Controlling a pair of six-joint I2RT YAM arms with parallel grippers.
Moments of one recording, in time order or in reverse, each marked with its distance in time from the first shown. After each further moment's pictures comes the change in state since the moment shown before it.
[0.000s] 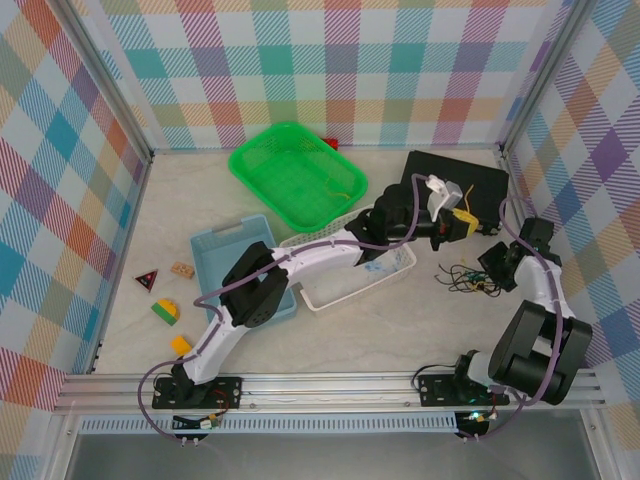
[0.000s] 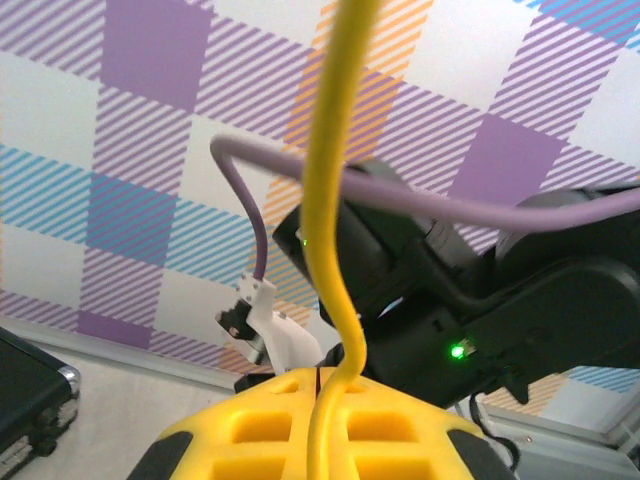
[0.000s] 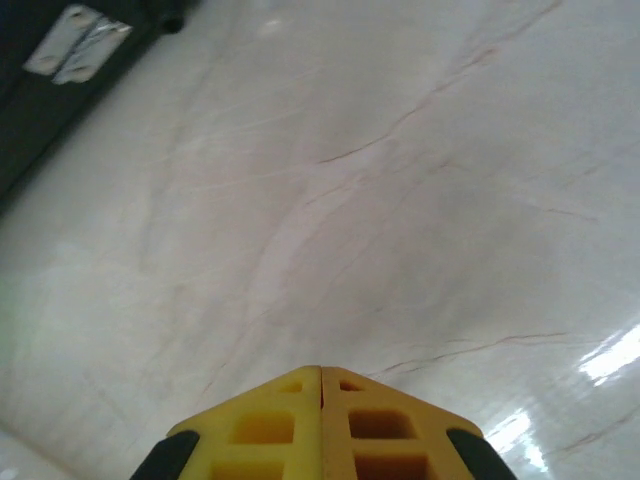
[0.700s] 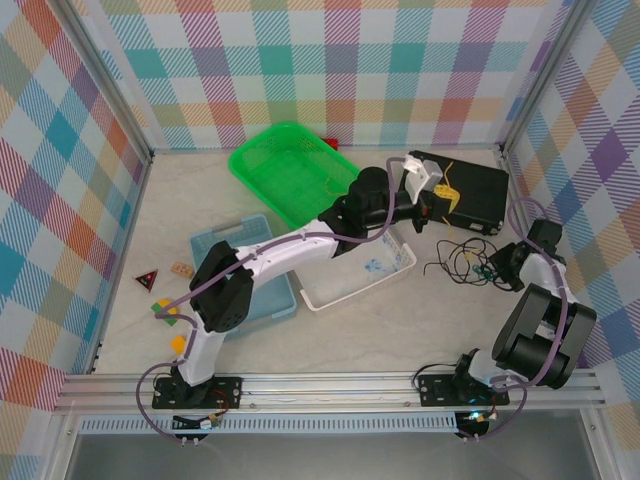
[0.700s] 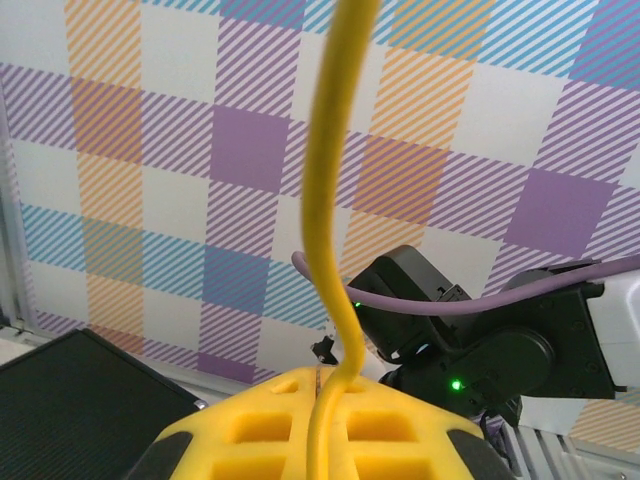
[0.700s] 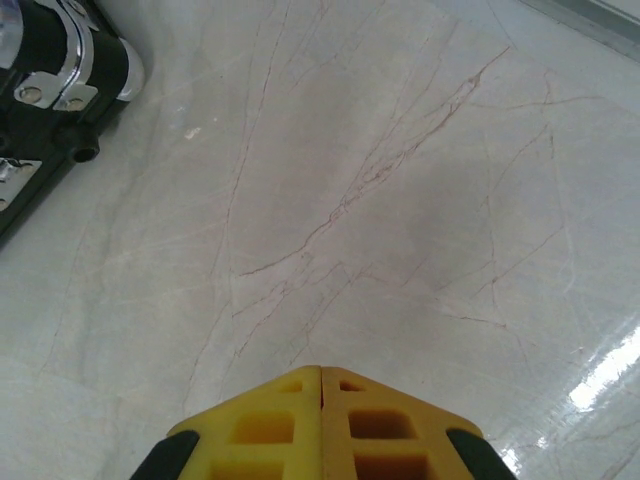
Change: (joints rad) left arm 0.046 -0.215 -0.132 -0.063 -0.112 0.145; right arm -0.063 0.080 -0.001 0.113 0.058 0.007
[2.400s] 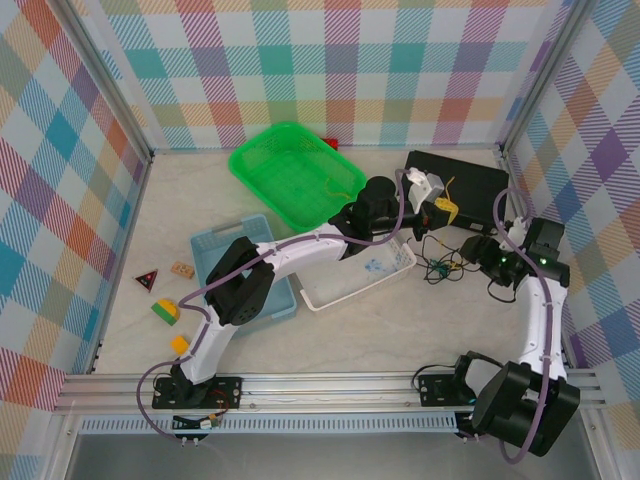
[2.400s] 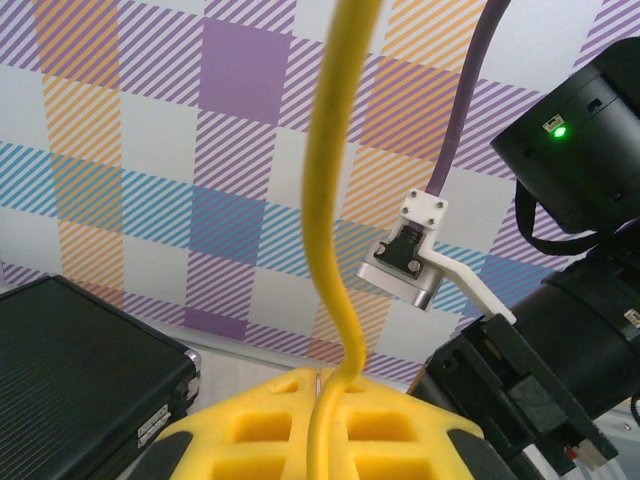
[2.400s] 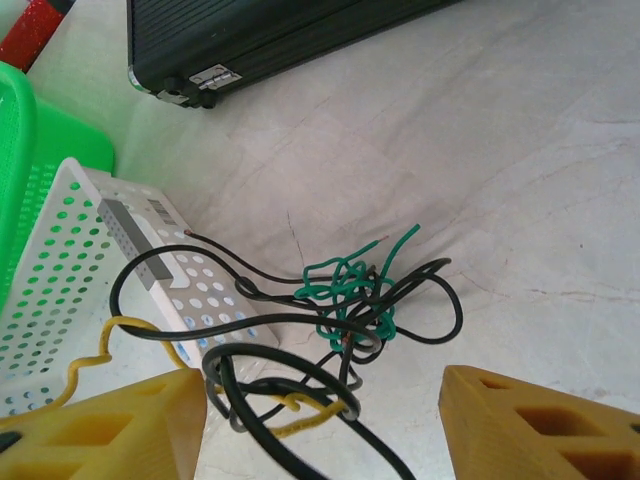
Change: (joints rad) left arm 0.013 0.135 0.013 0.064 0.069 -0.011; right arm 0.103 -0.362 0.050 -0.316 -0.373 -0.298
